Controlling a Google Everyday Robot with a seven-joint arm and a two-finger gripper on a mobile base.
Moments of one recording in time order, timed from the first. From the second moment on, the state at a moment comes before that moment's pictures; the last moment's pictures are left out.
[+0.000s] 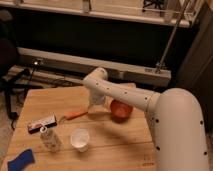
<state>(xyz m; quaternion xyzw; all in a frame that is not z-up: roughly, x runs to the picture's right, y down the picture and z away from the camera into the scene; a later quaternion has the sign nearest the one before) -0.053 0.118 0.878 -0.23 -0.26 -0.68 0.65</state>
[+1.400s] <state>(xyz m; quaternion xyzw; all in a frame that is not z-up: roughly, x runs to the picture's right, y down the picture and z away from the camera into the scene) -0.199 0.097 0.741 -0.02 -0.31 -0.83 0.47</state>
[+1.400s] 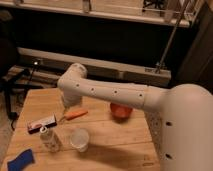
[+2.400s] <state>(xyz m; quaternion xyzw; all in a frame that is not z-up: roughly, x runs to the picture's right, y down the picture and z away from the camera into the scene) -0.266 0.153 0.576 0.13 -0.31 -0.90 0.26</state>
